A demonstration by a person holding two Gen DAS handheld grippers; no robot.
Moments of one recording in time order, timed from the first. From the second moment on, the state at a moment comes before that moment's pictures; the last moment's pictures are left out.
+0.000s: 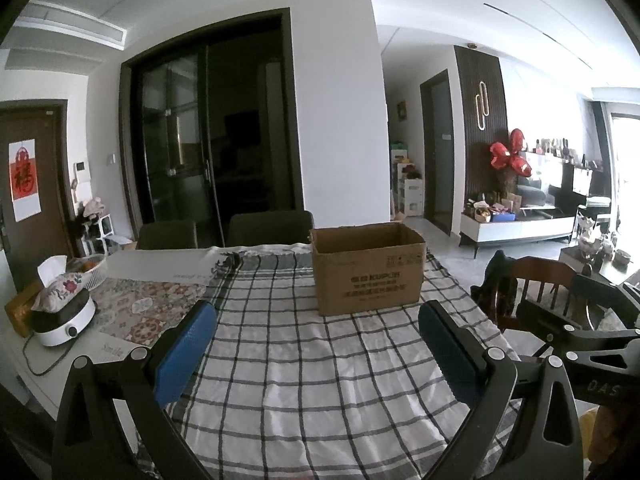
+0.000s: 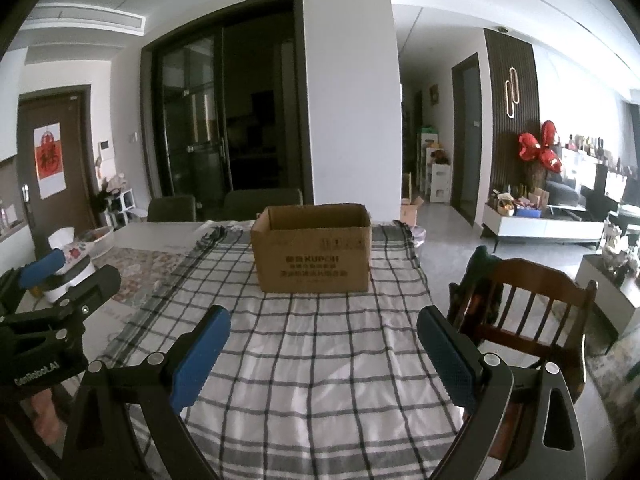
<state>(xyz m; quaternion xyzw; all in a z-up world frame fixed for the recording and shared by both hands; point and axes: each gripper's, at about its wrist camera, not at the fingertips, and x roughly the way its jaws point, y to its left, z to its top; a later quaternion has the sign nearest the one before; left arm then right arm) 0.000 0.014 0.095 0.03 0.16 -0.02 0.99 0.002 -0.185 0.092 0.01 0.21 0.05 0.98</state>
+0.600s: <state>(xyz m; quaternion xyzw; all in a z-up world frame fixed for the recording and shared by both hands) 0.001 0.012 0.095 0.04 0.16 -0.02 0.99 -0.003 -0.189 0.087 0.01 0.21 0.05 0.98</state>
